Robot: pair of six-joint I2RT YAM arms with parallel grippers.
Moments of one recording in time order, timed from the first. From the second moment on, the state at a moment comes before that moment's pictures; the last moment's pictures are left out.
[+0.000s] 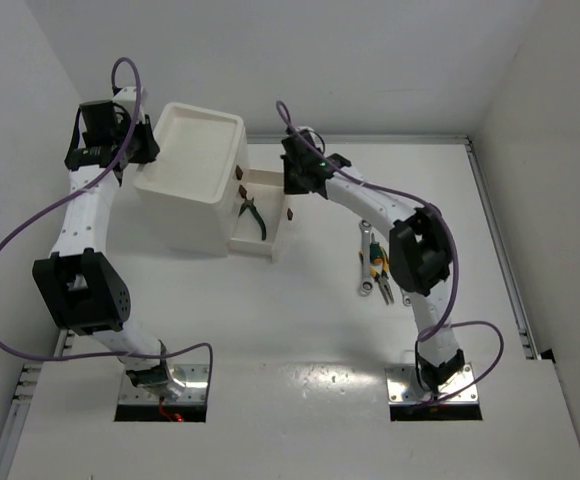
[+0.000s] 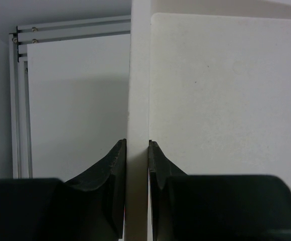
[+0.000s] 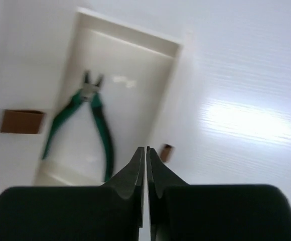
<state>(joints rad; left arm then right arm) 0.17 1.63 1.58 -0.45 0.27 0.09 0.61 2.17 1.89 -0.49 0.17 0.43</state>
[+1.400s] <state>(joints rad) 0.17 1.63 1.56 -0.43 0.28 0.10 0.50 2.47 1.90 -0.36 -0.43 0.71</state>
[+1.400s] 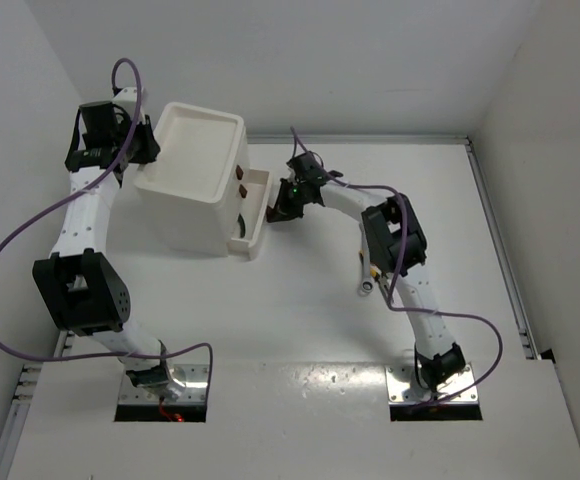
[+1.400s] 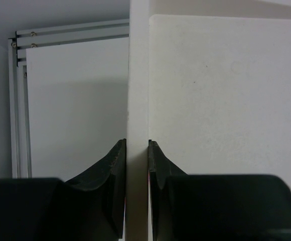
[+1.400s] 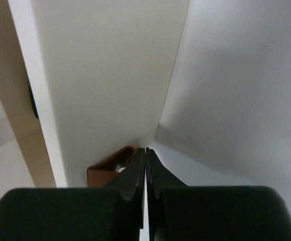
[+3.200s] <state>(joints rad) 0.16 1.67 1.61 -0.44 0.32 0.12 0.50 2.31 1.67 0.27 -0.92 -0.14</state>
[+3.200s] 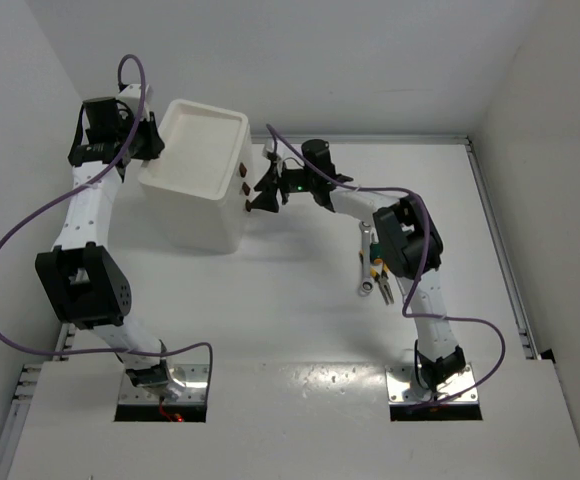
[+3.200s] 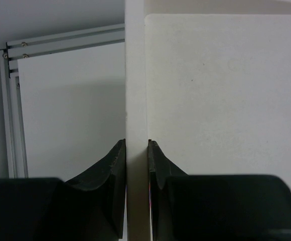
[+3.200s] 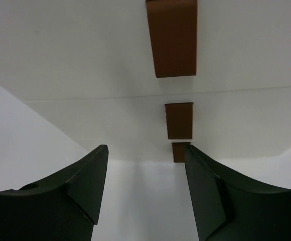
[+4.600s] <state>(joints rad) 0.16 1.69 1.61 -0.43 0.34 0.12 0.50 2.44 1.87 0.29 -0.92 -0.16</state>
